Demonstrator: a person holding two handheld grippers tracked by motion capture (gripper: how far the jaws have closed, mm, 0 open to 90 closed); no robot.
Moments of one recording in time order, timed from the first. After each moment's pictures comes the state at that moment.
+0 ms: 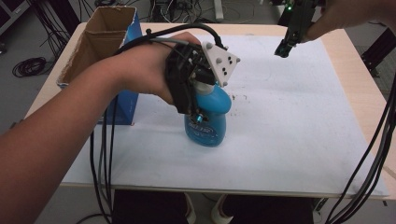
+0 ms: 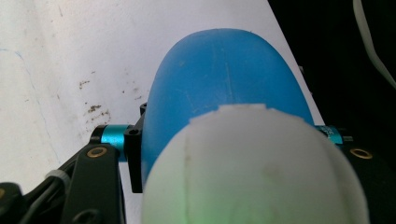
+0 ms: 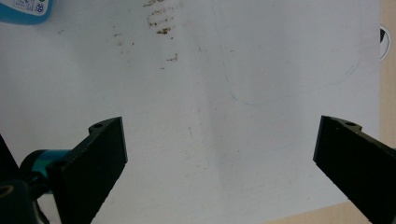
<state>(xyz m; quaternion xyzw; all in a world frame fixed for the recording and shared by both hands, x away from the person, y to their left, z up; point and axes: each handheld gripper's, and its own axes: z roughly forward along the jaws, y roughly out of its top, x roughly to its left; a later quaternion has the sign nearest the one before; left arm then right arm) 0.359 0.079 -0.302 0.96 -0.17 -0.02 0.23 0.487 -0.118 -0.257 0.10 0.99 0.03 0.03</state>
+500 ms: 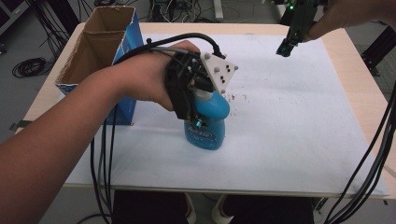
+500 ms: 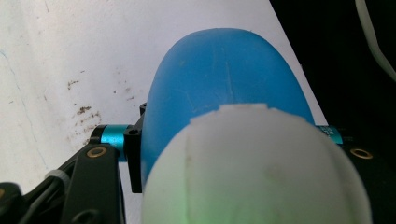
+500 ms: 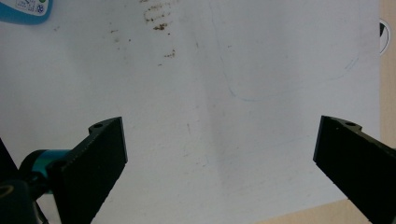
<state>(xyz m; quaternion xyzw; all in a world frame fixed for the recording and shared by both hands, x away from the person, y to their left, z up) 0.356 0.078 -0.313 0.96 -0.17 -0.03 0.22 0.488 -0.123 -0.258 0.10 0.99 0.03 0.03</state>
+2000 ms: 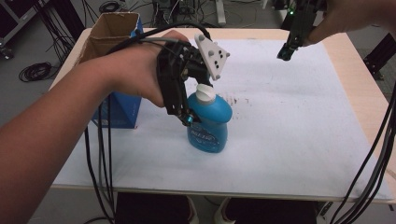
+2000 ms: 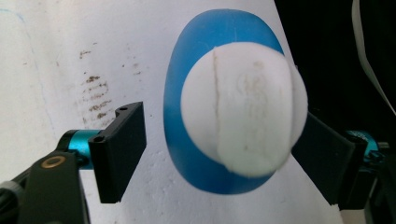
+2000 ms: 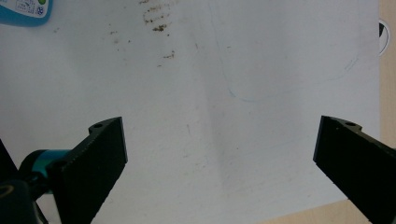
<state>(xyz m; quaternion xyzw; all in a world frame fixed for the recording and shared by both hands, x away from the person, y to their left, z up) 0.361 0.095 -0.288 0.97 -0.12 -0.03 0.21 0.489 -0.123 -0.258 0.10 0.99 0.03 0.03</state>
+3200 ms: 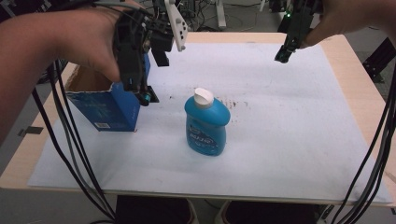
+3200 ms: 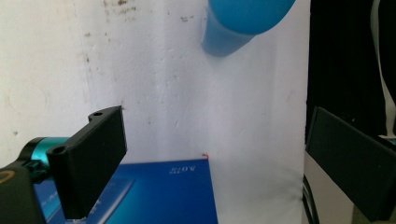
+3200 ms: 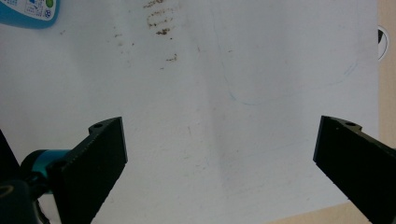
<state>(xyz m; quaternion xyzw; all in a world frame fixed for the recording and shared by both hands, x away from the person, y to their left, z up) 0.374 0.142 -0.239 1.00 0.00 -0.02 0.08 0.490 -0.123 -0.254 0.10 0.99 0.04 0.03</state>
